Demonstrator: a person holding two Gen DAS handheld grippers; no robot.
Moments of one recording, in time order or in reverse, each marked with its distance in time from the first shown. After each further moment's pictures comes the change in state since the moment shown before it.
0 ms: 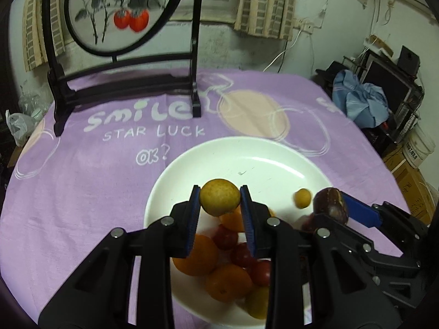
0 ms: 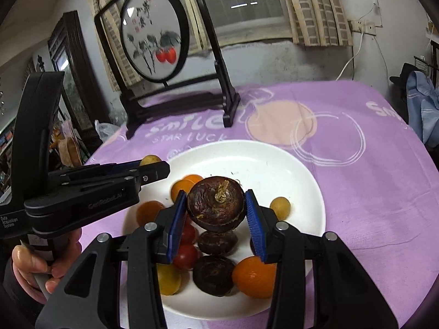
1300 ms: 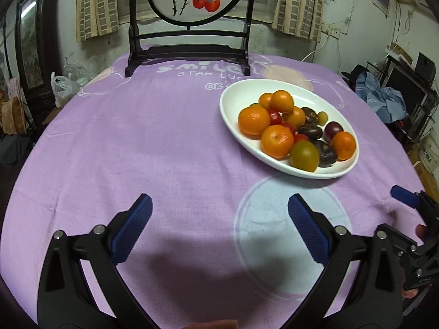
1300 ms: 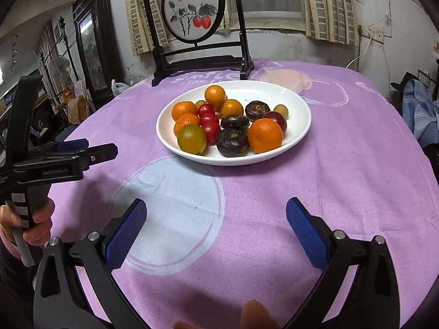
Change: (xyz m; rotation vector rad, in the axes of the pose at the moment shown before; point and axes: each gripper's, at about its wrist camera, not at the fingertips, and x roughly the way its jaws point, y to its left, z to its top) left arm -0.106 0.029 -0.156 -0.108 -0.032 0.158; right arm -0.095 0.028 -0.120 -0.148 0.075 -0.001
